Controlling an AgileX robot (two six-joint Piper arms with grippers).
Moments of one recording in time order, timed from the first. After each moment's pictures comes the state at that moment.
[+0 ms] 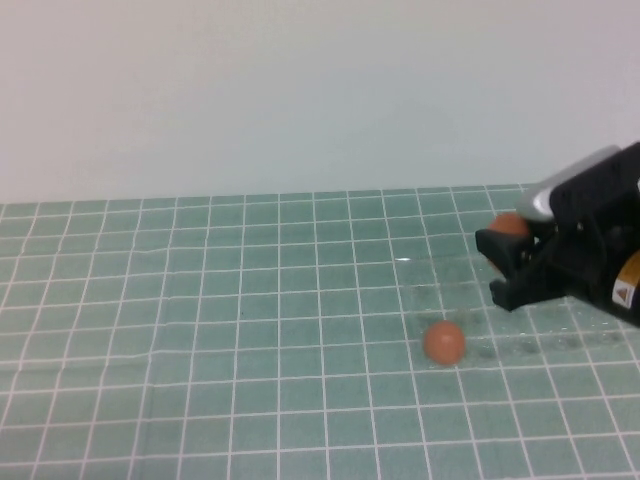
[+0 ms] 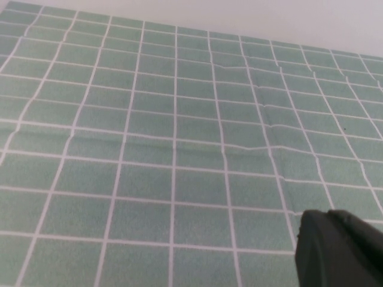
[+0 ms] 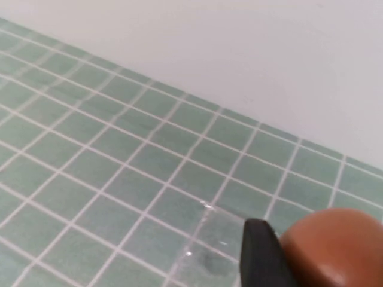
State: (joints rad) right arm 0.38 1.54 -0.72 -0.32 -0.33 0.17; left arm -0.07 -0.03 0.03 0.01 0.36 -0.06
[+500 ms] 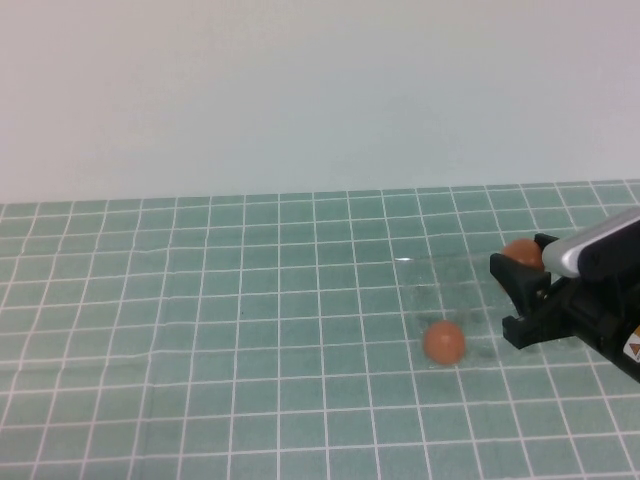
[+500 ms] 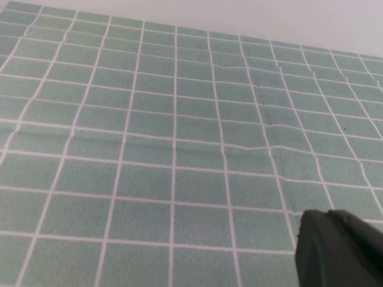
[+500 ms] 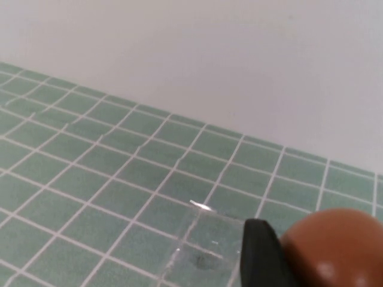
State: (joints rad) right arm 0.38 1.60 -0.50 -0.10 -0.76 0.00; left arm -0.07 -0.03 0.03 0.01 0.36 -0.06
